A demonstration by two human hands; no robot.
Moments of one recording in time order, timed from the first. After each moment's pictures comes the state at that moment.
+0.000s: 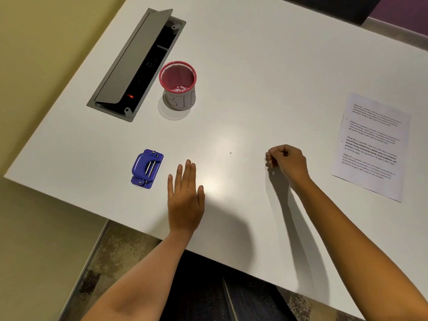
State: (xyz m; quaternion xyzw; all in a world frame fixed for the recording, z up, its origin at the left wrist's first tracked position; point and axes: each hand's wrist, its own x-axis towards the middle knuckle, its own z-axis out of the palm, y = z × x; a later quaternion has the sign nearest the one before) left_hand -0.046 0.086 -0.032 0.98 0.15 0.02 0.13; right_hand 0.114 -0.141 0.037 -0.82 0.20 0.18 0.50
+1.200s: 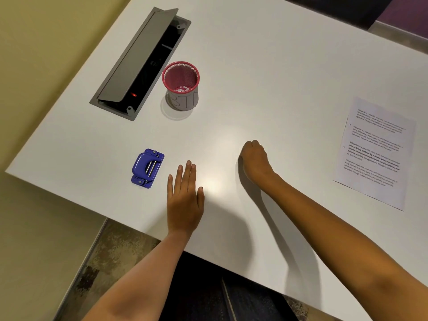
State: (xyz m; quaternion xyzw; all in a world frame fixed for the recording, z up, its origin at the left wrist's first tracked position) left_hand -0.045 0.085 -0.029 0.98 0.15 0.02 0.15; right_hand 0.119 -0.064 0.029 -0.97 -0.14 0.19 0.09
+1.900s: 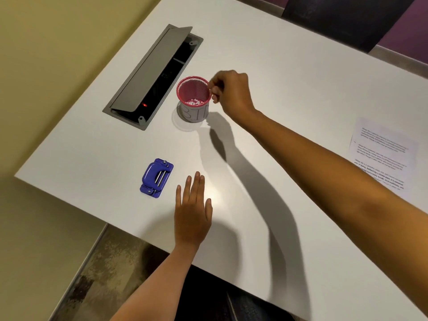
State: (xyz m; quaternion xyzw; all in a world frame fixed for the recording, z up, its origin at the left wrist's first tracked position) left_hand -0.043 0.087 -0.026 0.98 0.15 0.00 0.15; right_hand 0.222 0.061 0.132 -0.83 -0.08 0.12 0.54
